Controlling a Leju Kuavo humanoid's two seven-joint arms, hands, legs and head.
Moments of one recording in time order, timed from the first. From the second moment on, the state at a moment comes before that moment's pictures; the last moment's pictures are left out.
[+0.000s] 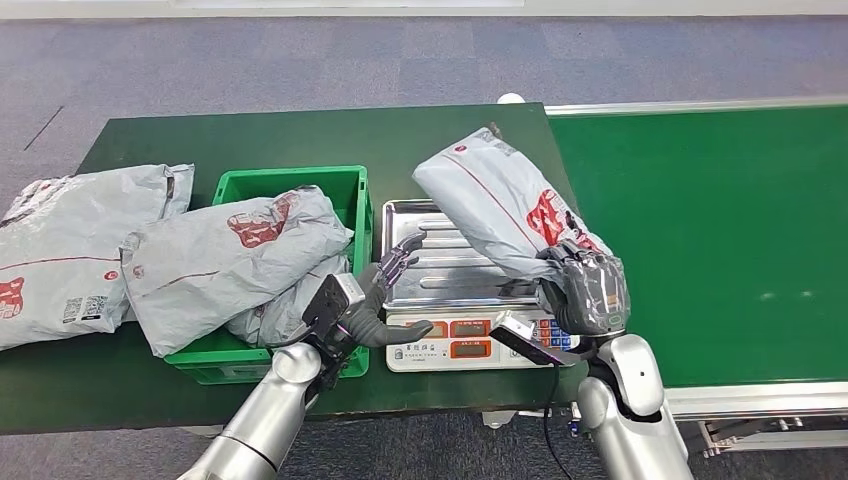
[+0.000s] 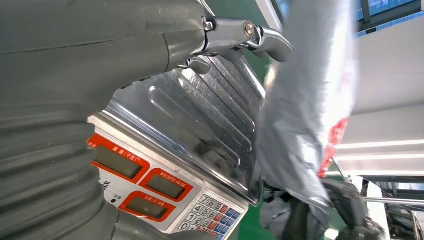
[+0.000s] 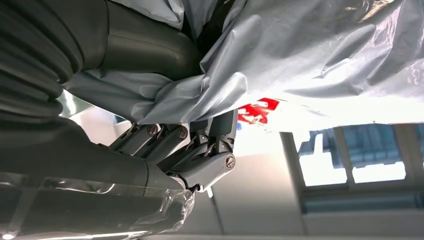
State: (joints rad) left arm -0.44 -0.22 -0.28 -0.84 -0.17 -0.32 -0.57; right arm -0.21 -0.02 0.16 -1.27 1.25 -0.39 -0.33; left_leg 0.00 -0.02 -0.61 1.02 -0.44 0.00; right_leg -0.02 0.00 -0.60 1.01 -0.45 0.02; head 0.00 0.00
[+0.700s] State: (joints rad) left arm -0.44 -0.22 -0.28 -0.84 -0.17 -0.32 -0.58; right arm -0.23 -0.06 0.19 -1.23 1.22 -0.37 -0.28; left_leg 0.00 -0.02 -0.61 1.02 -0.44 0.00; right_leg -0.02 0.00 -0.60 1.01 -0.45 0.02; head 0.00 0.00
